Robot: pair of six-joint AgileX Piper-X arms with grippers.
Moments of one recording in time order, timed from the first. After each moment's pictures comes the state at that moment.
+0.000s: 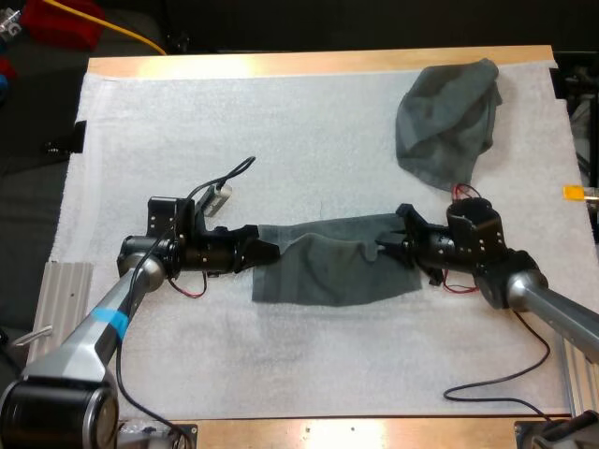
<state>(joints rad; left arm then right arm) -0.06 1.53 -0.70 0.38 0.96 -2.30 0.40 1.53 -0.62 -0.08 -0.52 -0.54</state>
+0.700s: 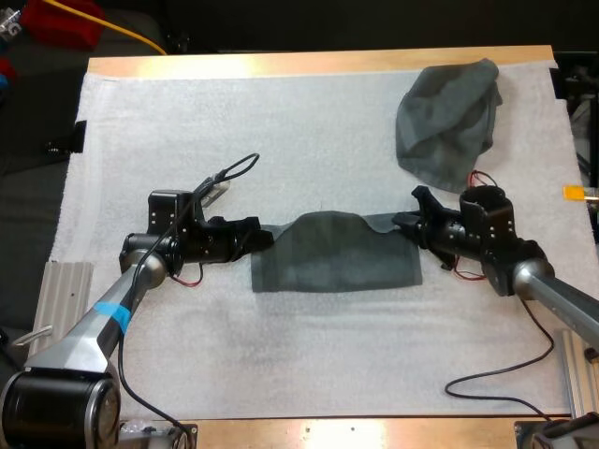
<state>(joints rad) -0.06 1.54 -0.71 0.28 0.81 -2.30 0.32 1.57 -0.65 -0.10 -0.45 -0.55</state>
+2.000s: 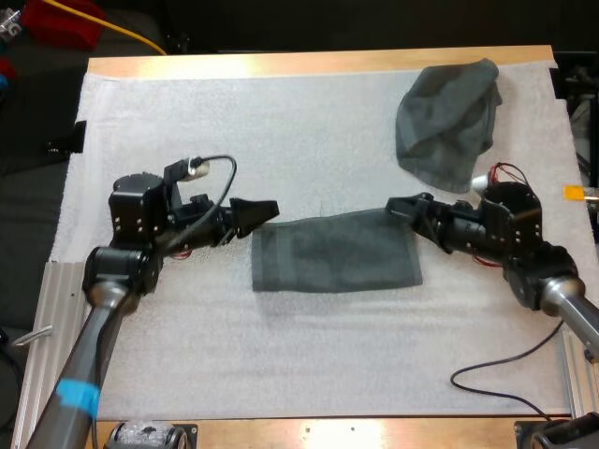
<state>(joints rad) -0.06 1.16 -0.76 0.38 0.89 -2.23 0.32 1.29 -0.65 0.10 -0.53 -0.99</state>
